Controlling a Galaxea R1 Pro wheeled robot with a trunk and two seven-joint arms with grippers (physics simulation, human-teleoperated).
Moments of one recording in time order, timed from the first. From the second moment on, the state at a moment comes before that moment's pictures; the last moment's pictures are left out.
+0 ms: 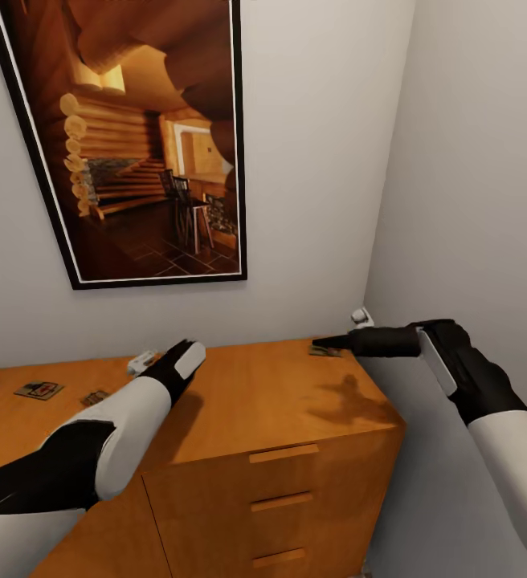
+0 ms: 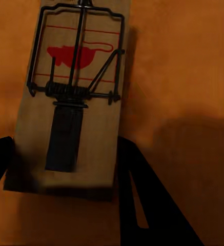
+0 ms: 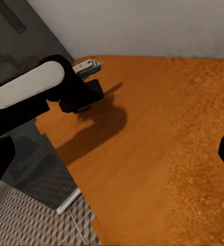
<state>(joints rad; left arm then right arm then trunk) -1.17 -0.15 0.03 -0.23 0.58 0.08 1.48 -0.93 -0.30 0.19 -1.04 -0.34 0.96 1.21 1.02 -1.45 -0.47</state>
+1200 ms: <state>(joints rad) -1.22 -0.17 0.02 -0.92 1.06 0.59 1.55 -0.93 -0.31 0.19 -1.04 -0.34 0.95 1.11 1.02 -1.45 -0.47</state>
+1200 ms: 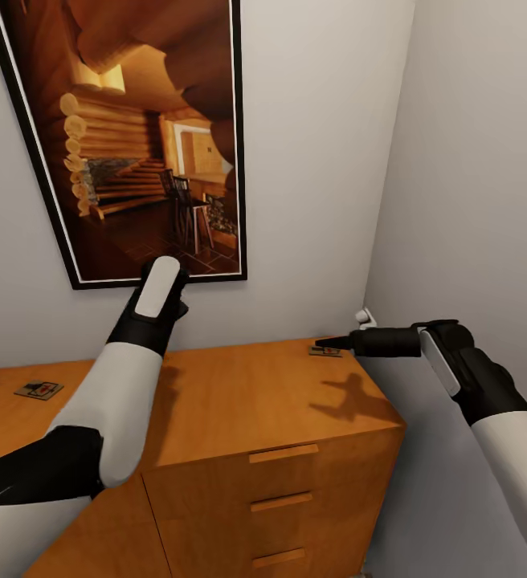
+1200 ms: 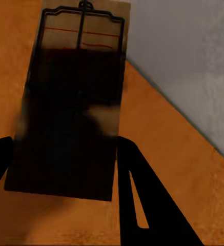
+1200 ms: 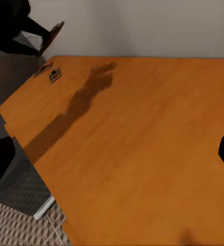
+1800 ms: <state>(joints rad) -1.26 -0.16 -0.27 -1.44 1.98 0.60 1.55 -0.93 -0.41 0.22 -1.06 -0.28 0.95 0.83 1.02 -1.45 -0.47</state>
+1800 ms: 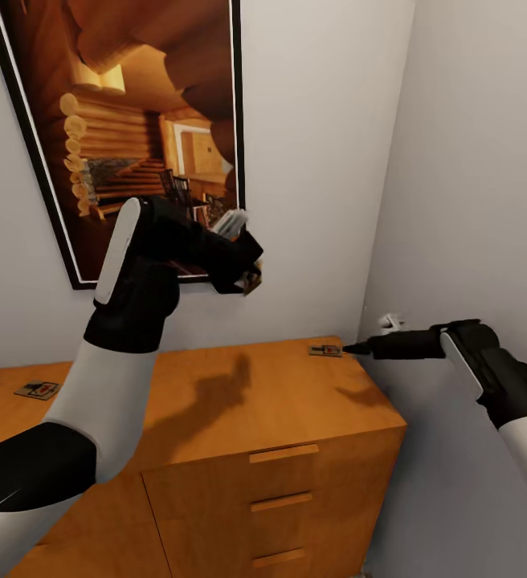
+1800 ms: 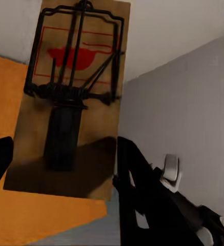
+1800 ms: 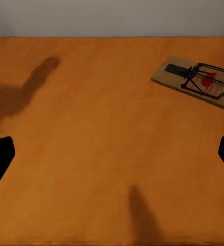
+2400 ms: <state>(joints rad) -1.26 -0.16 -0.31 -1.47 2.22 0.61 1.25 -0.91 -0.41 0.44 -1.12 -0.16 0.95 0.83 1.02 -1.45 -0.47</state>
